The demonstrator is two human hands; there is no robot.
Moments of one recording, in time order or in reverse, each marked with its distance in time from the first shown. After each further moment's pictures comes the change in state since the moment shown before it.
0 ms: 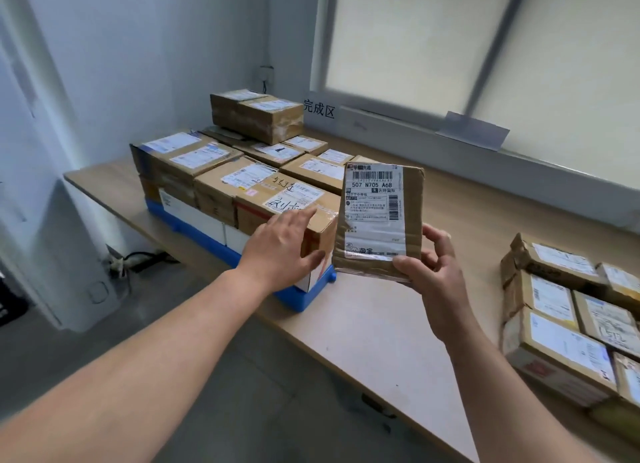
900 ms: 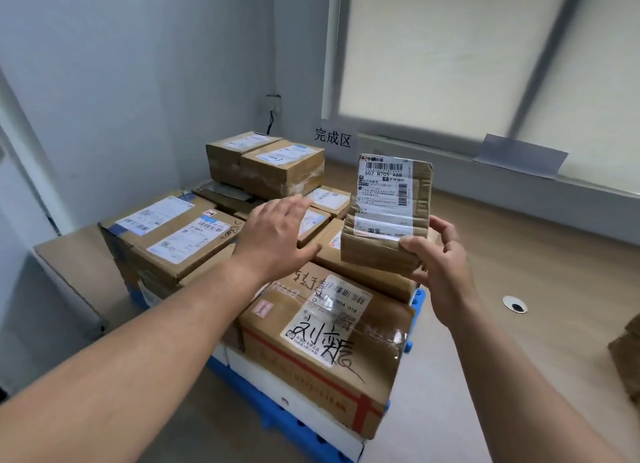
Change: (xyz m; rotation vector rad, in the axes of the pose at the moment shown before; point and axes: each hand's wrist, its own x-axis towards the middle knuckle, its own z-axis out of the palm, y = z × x) left_hand 0.236 -0.149 -0.003 0.224 0.107 0.065; right_hand 0.267 0.036 0.088 0.077 0.091 0.050
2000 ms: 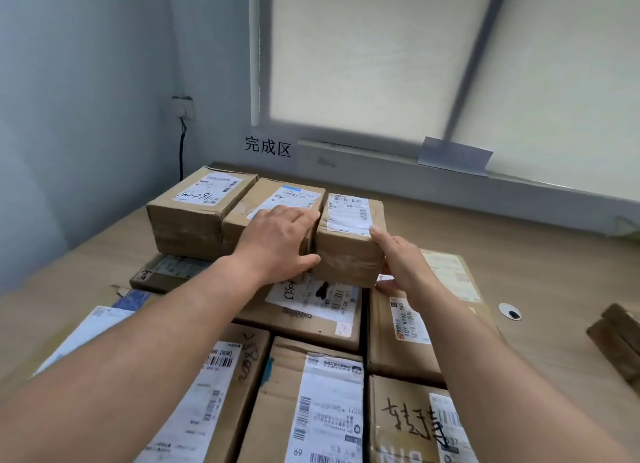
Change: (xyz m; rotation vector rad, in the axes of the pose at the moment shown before) left_hand 0.192 -0.149 0.061 -0.080 -0.122 0.395; right_hand 0.174 0.037 0.143 -0.382 0.307 0.311
